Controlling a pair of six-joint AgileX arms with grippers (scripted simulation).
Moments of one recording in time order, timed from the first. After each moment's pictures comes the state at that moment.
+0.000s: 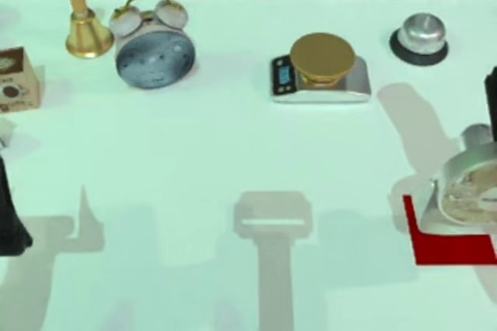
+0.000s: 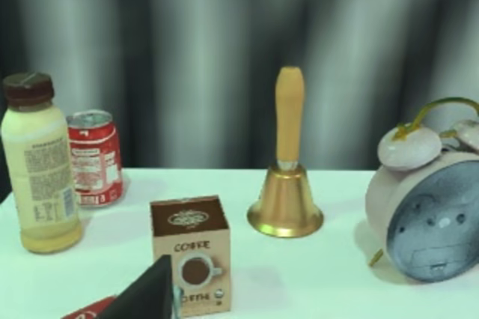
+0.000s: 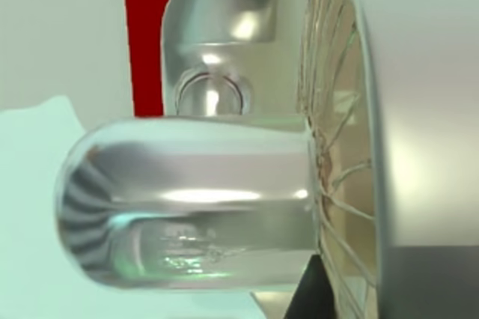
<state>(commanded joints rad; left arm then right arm) 0.00 0.00 0.00 0.00 0.00 0.00 0.29 1.64 1.44 -1.40 0.00 1.86</state>
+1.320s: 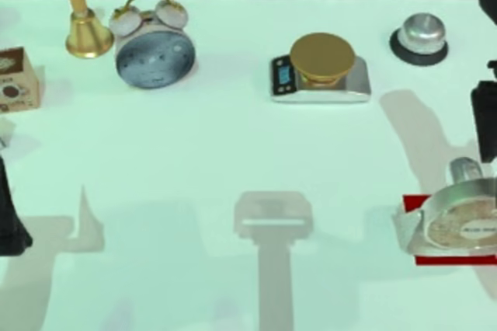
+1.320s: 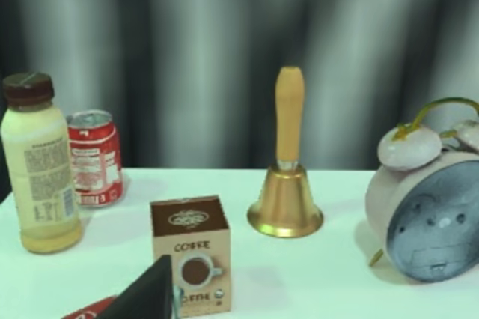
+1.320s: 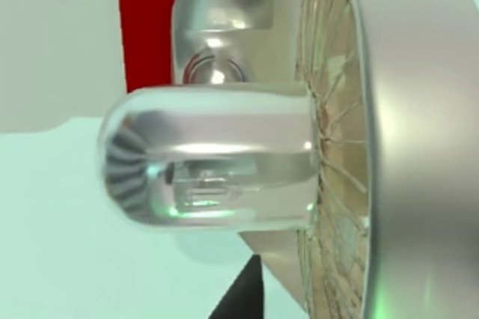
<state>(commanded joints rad) 0.00 0.00 0.00 0.00 0.00 0.00 0.28 1.65 1.32 -1.26 0.00 1.86</state>
